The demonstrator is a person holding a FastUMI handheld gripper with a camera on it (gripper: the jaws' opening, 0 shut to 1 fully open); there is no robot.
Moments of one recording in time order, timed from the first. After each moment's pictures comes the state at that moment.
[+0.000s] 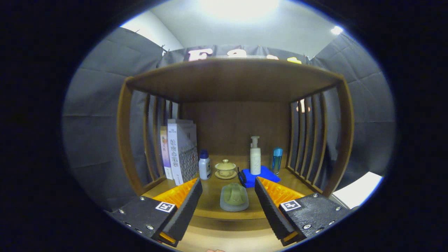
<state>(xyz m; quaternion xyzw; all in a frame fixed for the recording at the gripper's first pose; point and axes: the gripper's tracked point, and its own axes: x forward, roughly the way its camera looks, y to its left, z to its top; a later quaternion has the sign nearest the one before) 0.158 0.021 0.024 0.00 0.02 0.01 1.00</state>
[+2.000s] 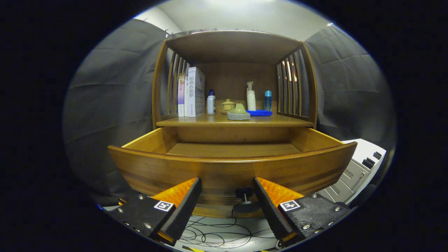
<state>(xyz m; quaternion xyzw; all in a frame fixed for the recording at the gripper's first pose) 0.017 0.053 -0.193 0.01 0.13 -0.01 0.99</state>
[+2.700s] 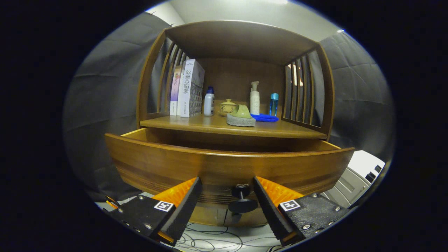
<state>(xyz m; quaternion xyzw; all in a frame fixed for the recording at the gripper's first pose) 0.101 0.047 -0.197 -0.04 0.13 -0.02 0.99</state>
